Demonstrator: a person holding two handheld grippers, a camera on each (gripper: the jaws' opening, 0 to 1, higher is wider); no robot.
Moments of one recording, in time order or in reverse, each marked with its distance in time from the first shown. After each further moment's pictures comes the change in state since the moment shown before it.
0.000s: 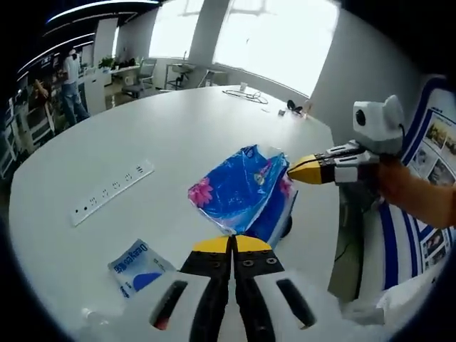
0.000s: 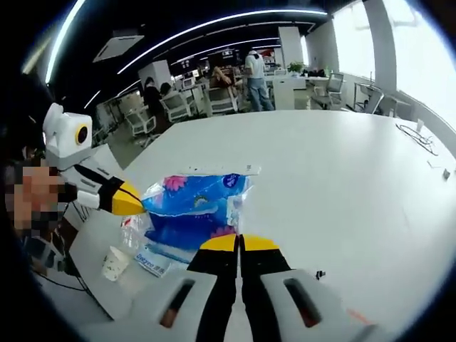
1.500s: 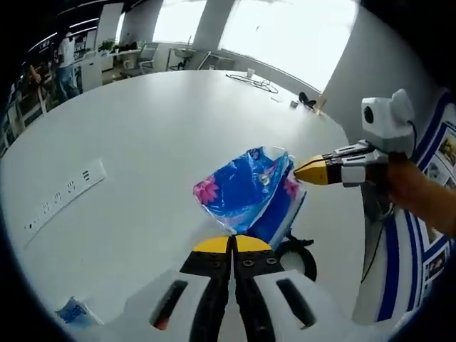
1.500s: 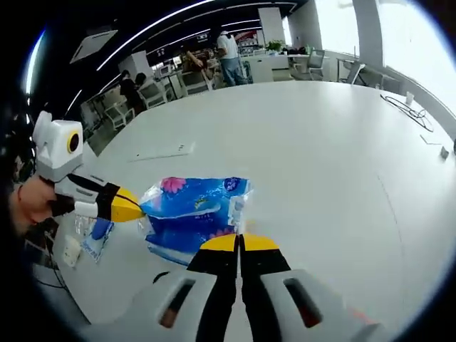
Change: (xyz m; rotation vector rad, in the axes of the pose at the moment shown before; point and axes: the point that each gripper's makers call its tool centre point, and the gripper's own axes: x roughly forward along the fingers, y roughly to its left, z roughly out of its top) left arm 0.190 0.000 0.014 -0.065 0.066 0.001; right arm 0.067 -0.169 -0.052 0.073 0.125 -0.064
